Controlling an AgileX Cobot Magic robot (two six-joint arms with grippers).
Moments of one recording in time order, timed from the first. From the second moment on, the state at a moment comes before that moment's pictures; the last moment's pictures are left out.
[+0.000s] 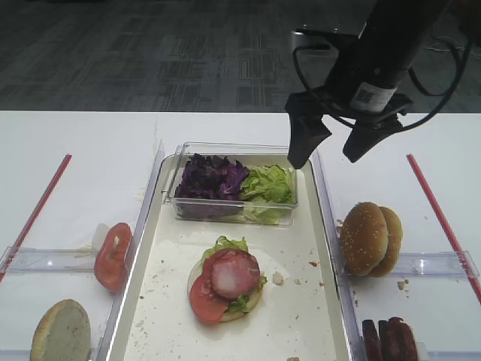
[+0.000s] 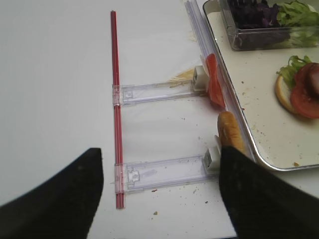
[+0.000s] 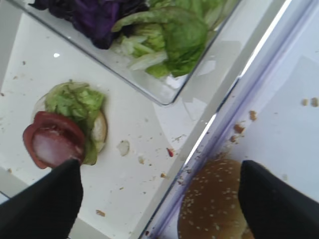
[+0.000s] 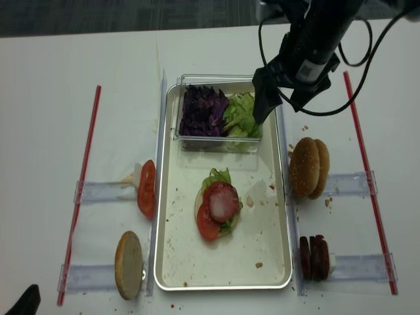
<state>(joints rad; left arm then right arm) -0.05 -0.02 -0.49 -0.03 1.18 -0.03 0.31 1.84 -1.52 0.35 1.22 -0.25</state>
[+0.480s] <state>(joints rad) -0.05 -0.02 -0.49 -0.03 1.18 -0.03 0.31 1.84 -1.57 -0.03 1.23 -0.14</state>
